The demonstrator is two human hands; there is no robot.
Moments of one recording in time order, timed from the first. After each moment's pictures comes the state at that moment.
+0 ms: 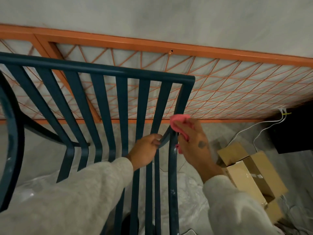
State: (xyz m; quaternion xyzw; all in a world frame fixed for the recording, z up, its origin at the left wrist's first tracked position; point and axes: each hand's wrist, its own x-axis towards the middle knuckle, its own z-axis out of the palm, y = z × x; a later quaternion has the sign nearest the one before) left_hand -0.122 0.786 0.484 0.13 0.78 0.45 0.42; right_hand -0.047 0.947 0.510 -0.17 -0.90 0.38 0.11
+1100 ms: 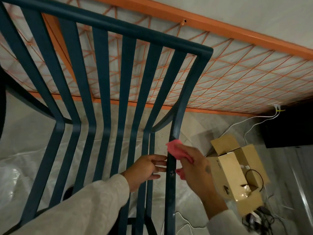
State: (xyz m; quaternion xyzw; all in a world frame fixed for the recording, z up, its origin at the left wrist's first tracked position) left_hand -0.031 0.755 0.426 -0.05 0.56 0.57 0.60; right_hand 0.049 0.903 0.479 -0.36 -0.80 0.49 -0.04
